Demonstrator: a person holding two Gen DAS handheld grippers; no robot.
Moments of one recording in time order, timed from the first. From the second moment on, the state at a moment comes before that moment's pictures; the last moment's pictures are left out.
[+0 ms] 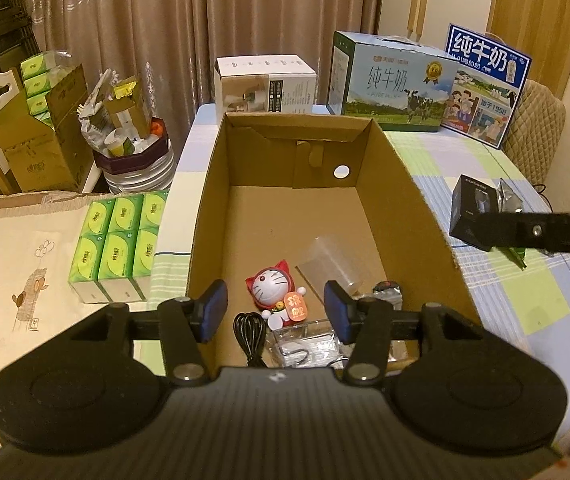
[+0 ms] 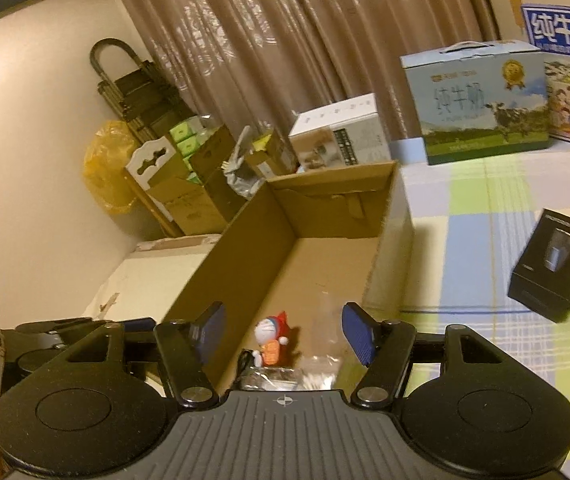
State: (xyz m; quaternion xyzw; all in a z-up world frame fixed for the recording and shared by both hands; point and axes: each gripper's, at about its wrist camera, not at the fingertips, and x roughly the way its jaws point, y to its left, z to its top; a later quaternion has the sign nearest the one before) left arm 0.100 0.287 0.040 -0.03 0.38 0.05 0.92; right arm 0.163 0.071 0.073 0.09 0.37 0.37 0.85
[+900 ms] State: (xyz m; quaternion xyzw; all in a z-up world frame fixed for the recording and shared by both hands) left arm 0.057 0.180 0.093 -0.03 0.33 -0.02 0.94; right arm 0.092 -0.085 0.105 0.11 0.37 0.24 0.89
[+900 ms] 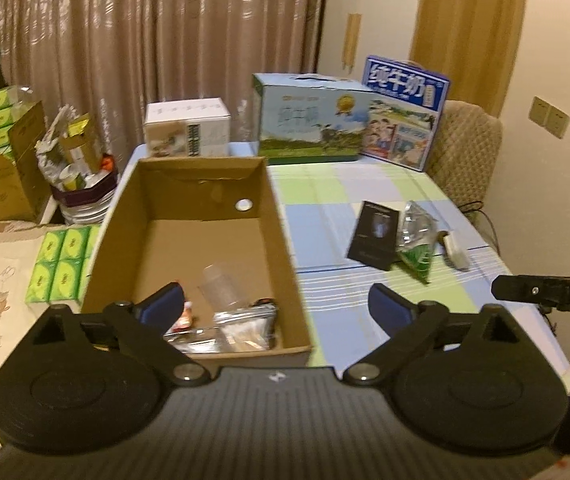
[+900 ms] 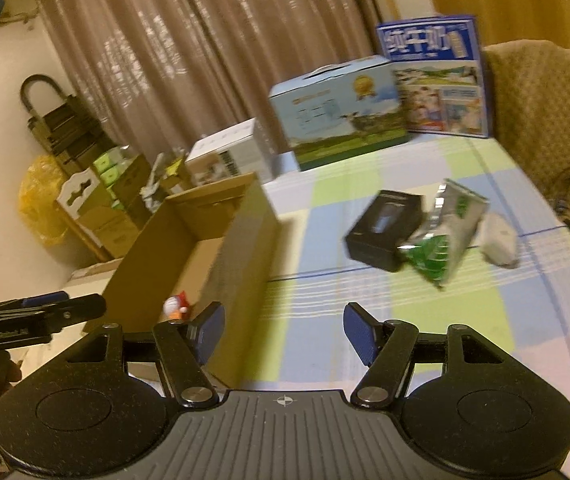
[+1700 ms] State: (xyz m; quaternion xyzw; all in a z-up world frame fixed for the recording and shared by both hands) left arm 0.067 0.086 0.086 -0.02 0.34 -0.08 0.94; right arm 0.077 -0.176 0.109 0.14 0.36 0.16 0.91
